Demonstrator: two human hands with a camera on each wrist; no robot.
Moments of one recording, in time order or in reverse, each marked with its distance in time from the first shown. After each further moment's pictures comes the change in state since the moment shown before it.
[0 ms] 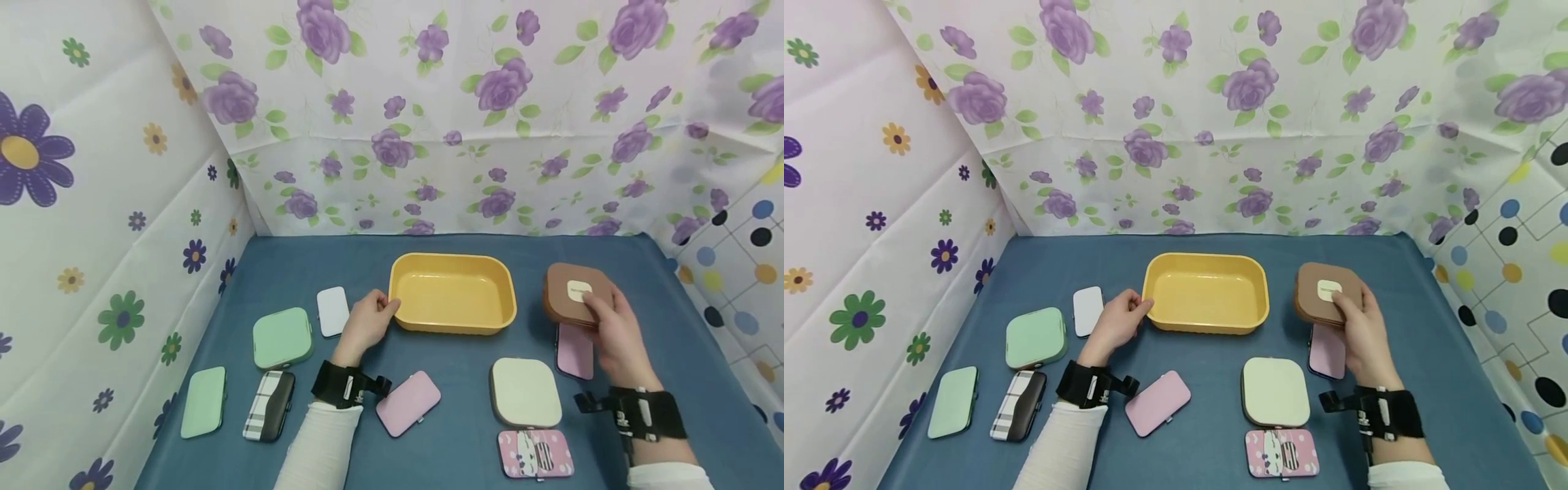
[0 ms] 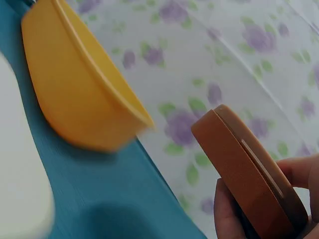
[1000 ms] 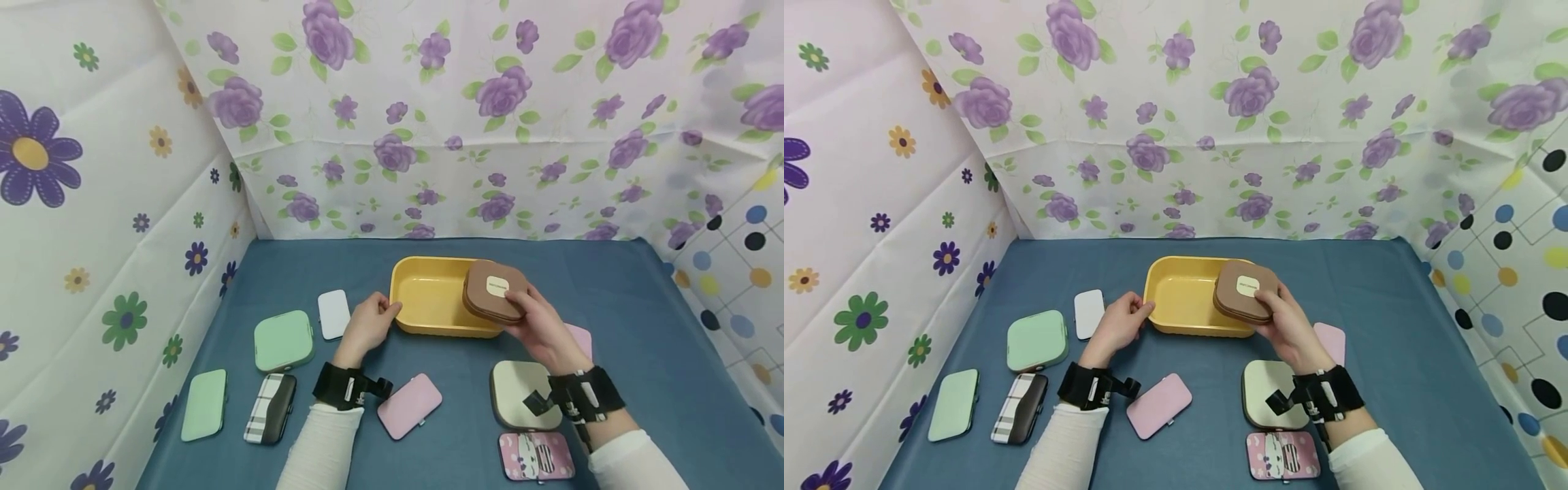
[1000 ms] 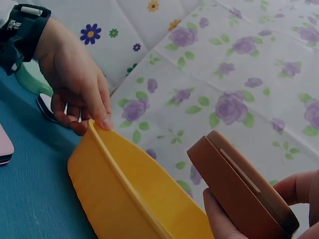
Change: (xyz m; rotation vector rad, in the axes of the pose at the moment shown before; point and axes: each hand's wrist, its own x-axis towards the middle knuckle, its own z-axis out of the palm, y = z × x) left_hand 0.001 0.000 -0.002 -0.006 -0.026 -0.029; right_hand -0.017 -0.007 0.106 0.165 -0.350 0.215
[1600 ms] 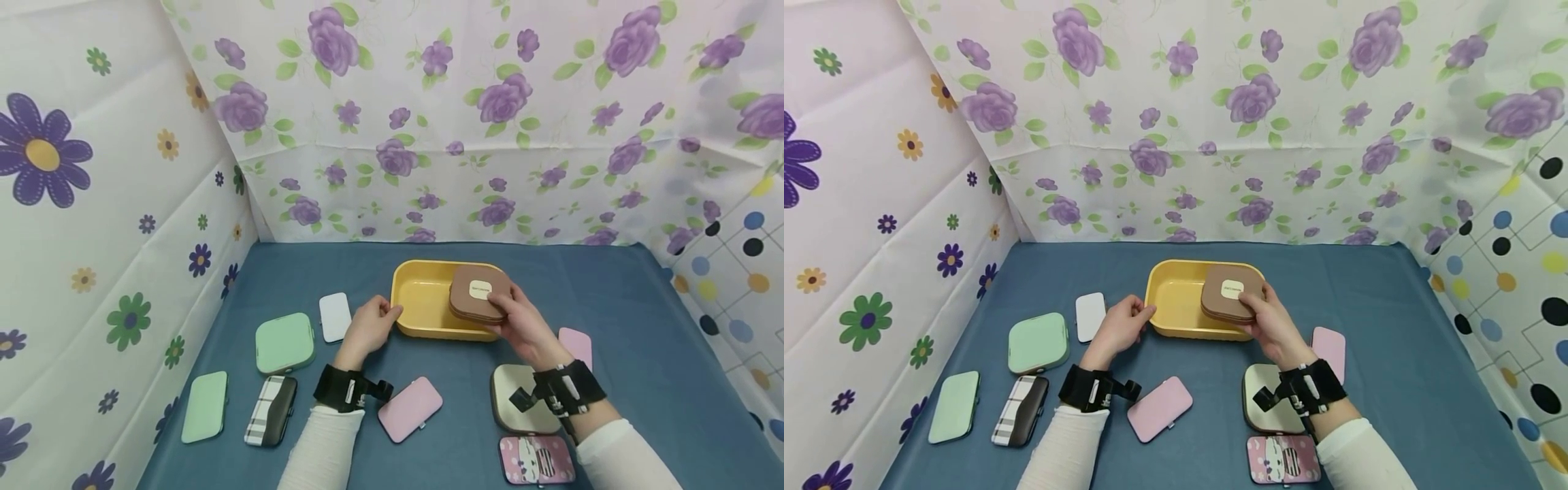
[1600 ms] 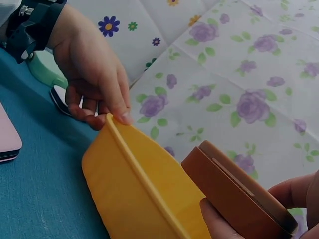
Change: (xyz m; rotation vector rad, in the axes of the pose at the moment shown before) left_hand 0.001 -0.002 -0.001 -0.014 -0.014 0.002; right_hand 0.017 0.006 0.020 -0.059 -0.012 0.010
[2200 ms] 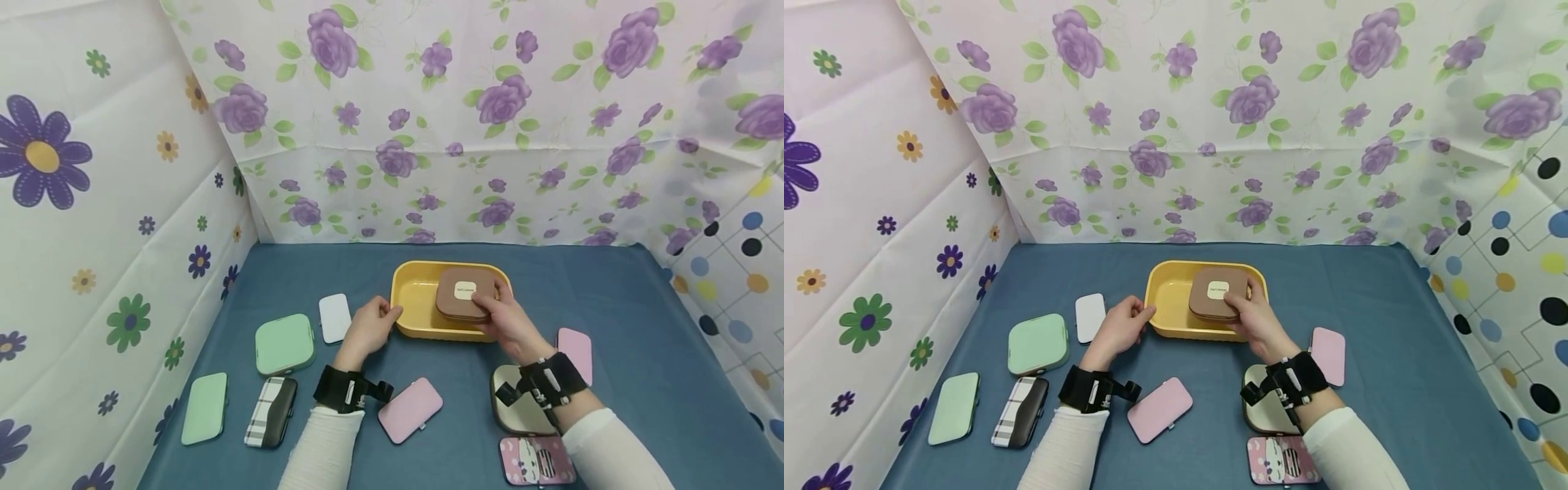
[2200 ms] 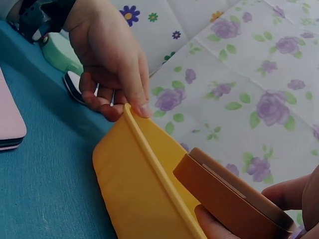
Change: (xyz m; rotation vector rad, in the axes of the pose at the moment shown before) left_hand 0.000 0.001 0.000 -0.013 -0.005 0.003; right_hand 0.017 0.007 0.020 -0.110 0.033 -0.005
